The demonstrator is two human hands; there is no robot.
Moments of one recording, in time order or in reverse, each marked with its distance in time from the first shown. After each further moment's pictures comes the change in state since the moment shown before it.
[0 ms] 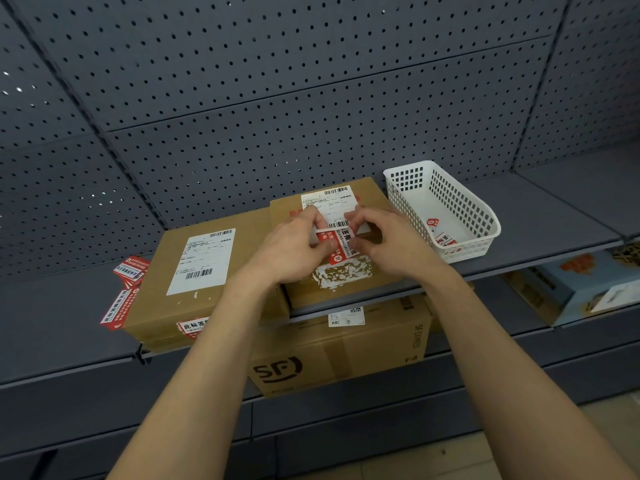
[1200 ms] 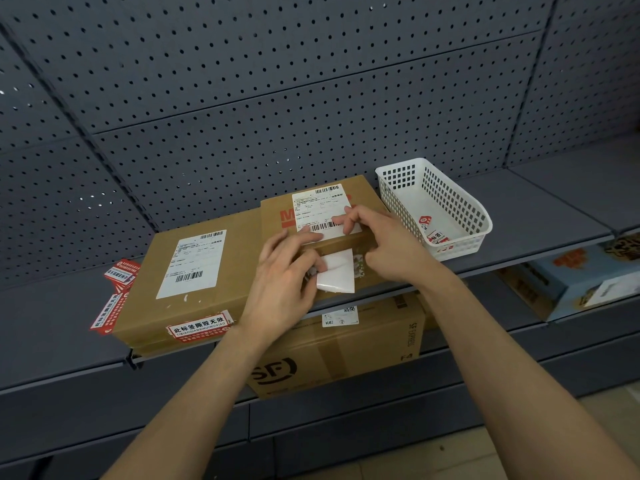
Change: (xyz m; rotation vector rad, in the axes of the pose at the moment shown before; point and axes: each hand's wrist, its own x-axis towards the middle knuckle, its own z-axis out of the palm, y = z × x) left_hand -0.029 -0.047 0.064 0.180 0.438 0.470; right_hand -0.013 -0.001 -0.006 0.049 -0.085 0.022
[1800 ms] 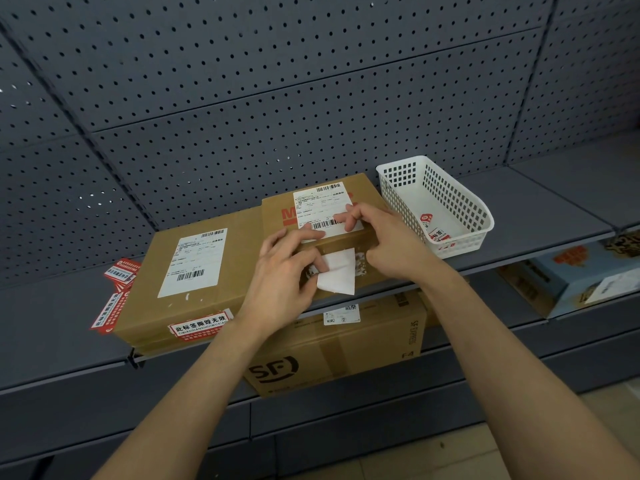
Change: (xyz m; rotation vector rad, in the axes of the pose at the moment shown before) left_hand 0.004 -0.004 -0.006 -0.085 -0.062 -0.043; right_hand 0.002 0.001 0.002 -0.014 0.011 0.001
